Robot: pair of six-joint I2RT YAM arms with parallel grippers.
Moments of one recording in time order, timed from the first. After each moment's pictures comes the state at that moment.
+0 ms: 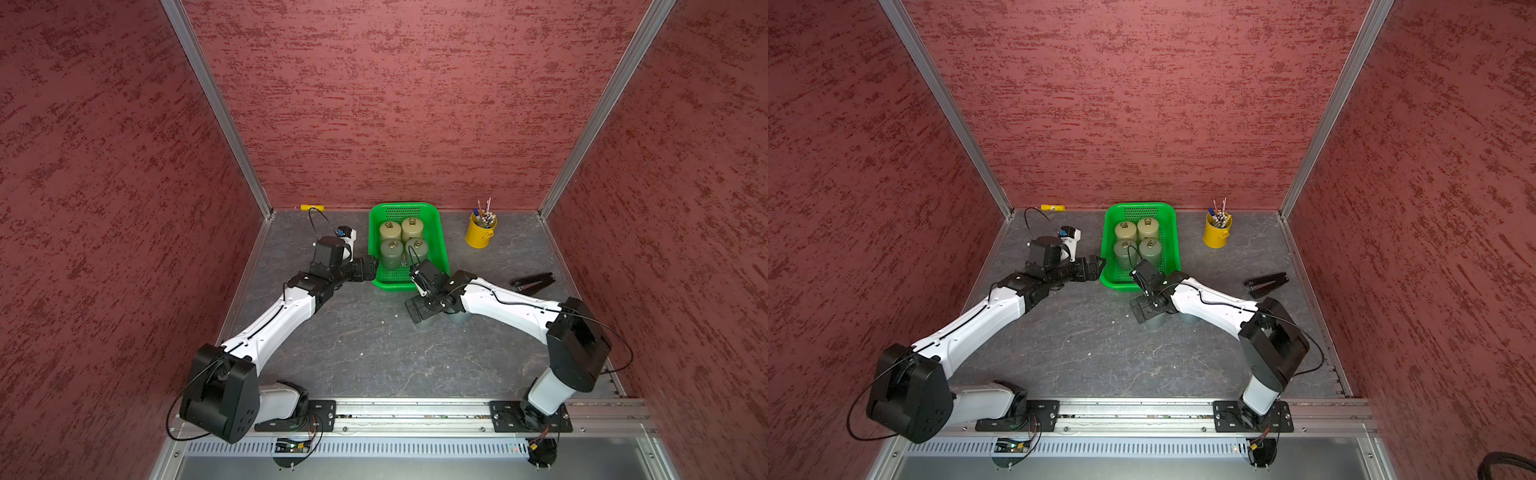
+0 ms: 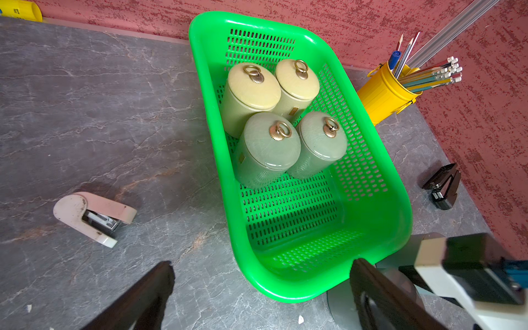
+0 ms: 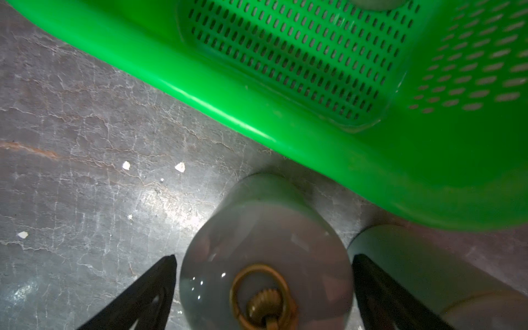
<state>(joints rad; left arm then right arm) -0.35 1.31 0.91 -0.21 0.15 -0.33 0.80 1.66 1.21 -0.71 0.10 0.31</state>
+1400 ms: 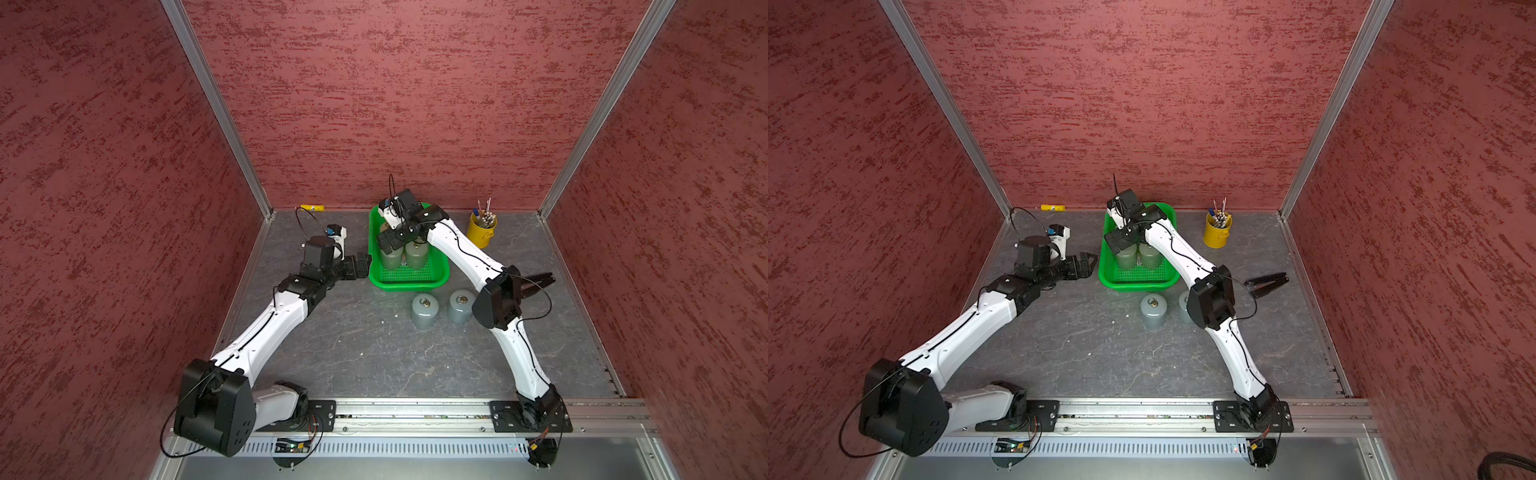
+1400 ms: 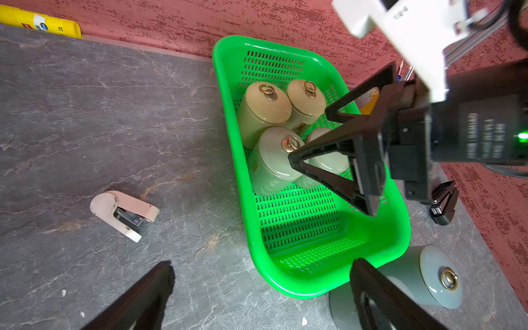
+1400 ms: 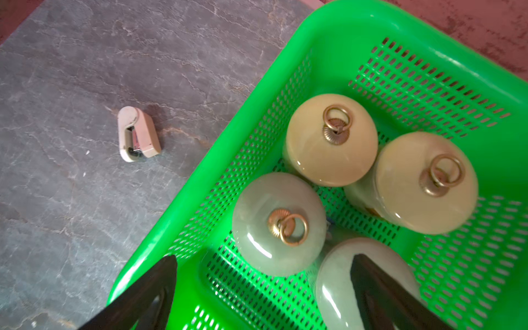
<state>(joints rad) -0.29 1.24 0.90 -0.23 0.15 -0.34 0.62 2.40 2.47 -1.00 -0.07 -0.02</state>
